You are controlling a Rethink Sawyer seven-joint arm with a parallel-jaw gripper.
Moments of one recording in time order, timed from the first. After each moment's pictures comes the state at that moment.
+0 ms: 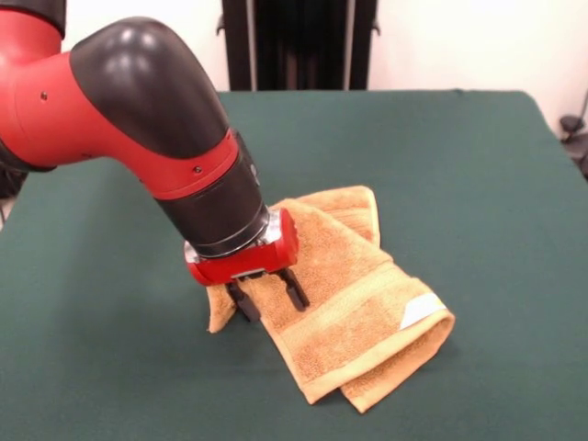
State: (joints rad) arm -0.70 -0.19 0.63 1.19 -0.36 0.82 1.57
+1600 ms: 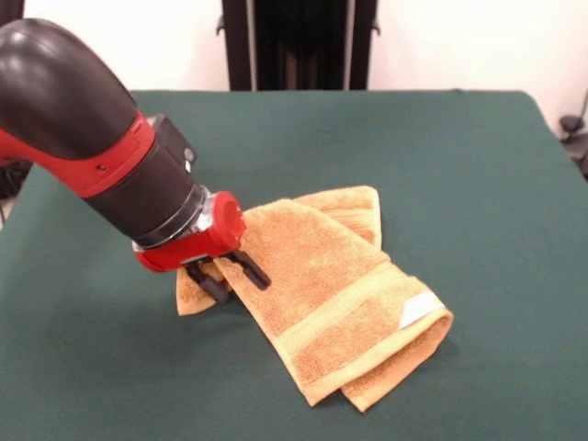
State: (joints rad) arm -0.81 -0.14 0.68 1.15 -0.26 0.98 1.54
